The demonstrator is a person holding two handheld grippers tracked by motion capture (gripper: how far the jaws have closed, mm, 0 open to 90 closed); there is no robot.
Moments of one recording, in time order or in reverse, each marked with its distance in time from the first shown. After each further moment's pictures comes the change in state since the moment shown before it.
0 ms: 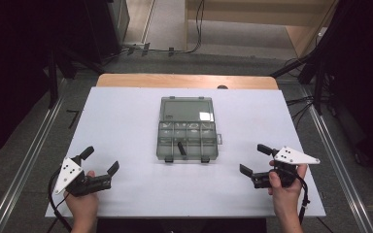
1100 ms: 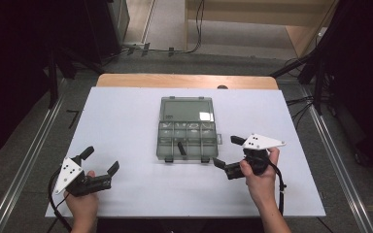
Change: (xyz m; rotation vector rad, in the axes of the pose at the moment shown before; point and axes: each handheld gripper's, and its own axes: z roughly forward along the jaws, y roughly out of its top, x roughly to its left) left arm 0.000 0.000 0.000 -0.001 0.000 0.000; right arm 0.035 0.042 0.056 0.086 0.080 -0.055
